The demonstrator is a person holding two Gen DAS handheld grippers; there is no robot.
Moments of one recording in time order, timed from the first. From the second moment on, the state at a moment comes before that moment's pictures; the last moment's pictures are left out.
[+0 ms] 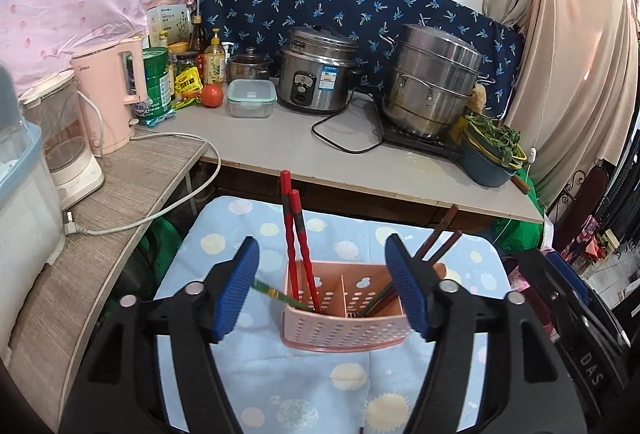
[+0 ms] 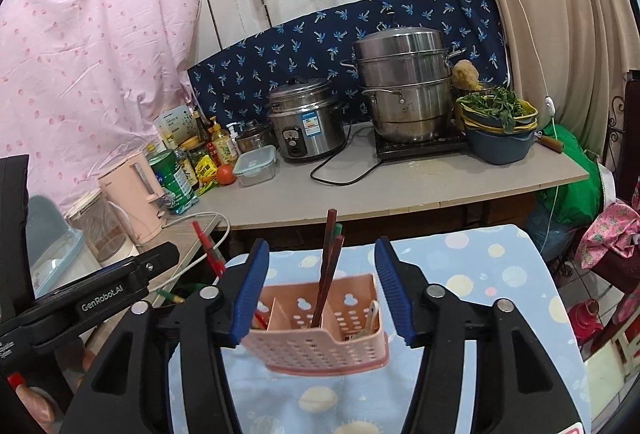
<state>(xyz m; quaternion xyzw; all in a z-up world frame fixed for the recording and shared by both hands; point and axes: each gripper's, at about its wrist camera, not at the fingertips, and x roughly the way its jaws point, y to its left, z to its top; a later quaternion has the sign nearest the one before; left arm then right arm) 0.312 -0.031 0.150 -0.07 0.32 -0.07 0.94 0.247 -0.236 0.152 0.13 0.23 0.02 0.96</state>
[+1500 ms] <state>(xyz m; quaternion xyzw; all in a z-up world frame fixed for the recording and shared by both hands) 0.100 0.008 -0.059 0.00 0.51 -0.05 0.86 0.024 -0.145 -0.069 0.01 0.49 0.10 0.87</state>
